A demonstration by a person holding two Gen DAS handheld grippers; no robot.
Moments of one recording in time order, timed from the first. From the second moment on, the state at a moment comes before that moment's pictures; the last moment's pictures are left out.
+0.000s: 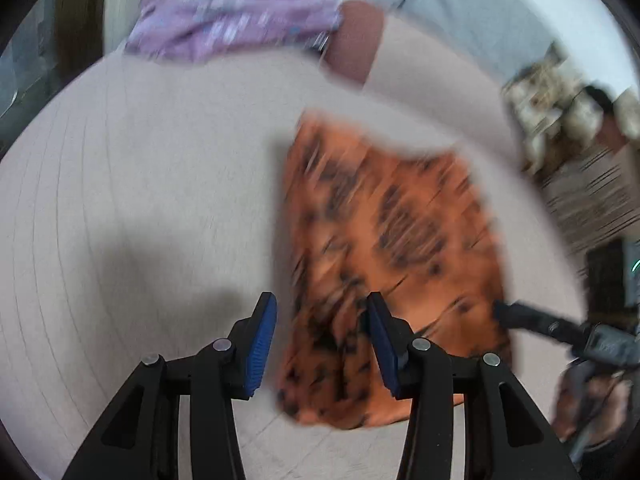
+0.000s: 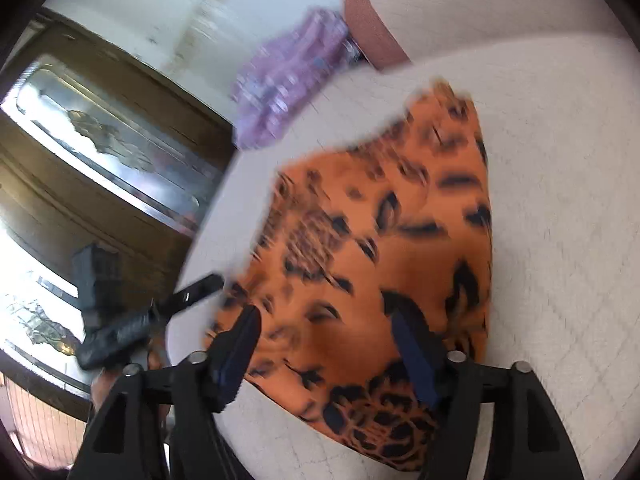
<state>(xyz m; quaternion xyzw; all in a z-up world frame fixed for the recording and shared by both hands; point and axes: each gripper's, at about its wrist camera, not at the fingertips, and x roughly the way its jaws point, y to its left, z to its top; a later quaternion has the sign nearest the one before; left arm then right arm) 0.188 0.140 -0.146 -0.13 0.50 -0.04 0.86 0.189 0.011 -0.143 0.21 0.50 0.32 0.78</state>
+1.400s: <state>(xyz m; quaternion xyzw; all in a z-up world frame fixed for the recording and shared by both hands) 0.148 0.099 -0.120 -0.08 0.48 0.01 0.87 0.166 -0.005 -0.163 0.24 0.50 0.31 0.77</state>
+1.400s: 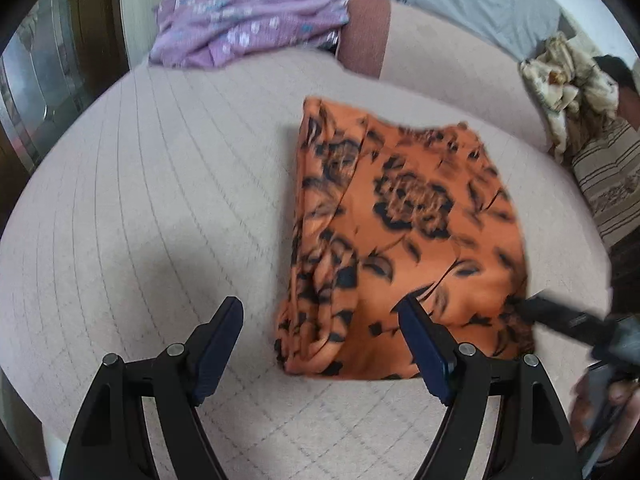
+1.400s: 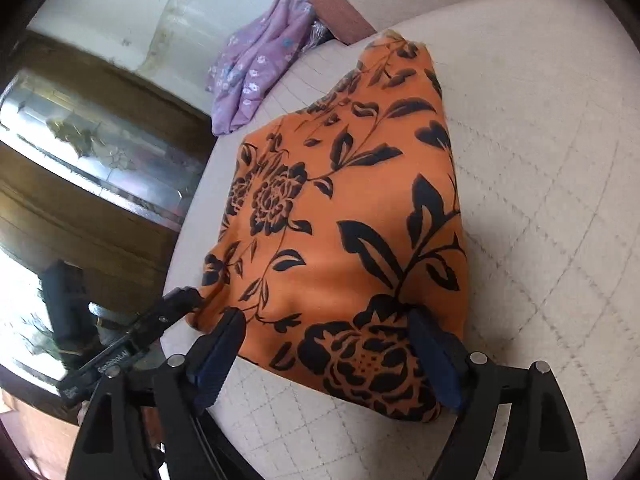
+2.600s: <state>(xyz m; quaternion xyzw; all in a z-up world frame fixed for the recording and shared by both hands) 0.187 0.144 -0.062 -0.23 0.40 -0.16 0.87 0.236 -0.050 -0.085 0.23 0.44 0.34 0.80</state>
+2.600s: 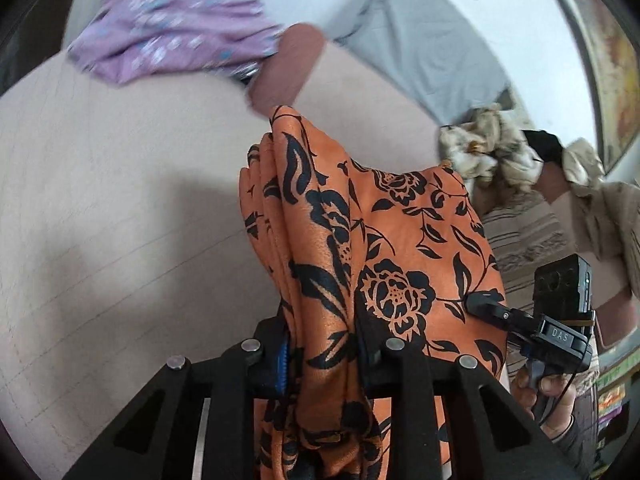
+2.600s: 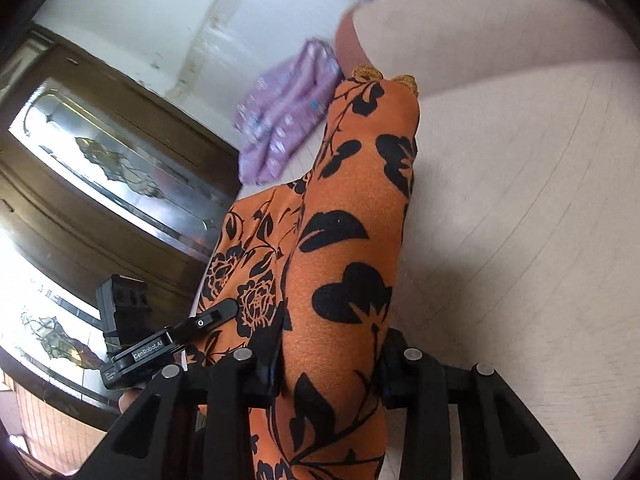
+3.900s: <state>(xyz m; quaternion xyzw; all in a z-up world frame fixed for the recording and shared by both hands) 0.112 0.137 -0.063 -0.03 0.40 -0.03 0.91 0.182 -0.107 -0.110 0.15 0.42 0.15 0.88</state>
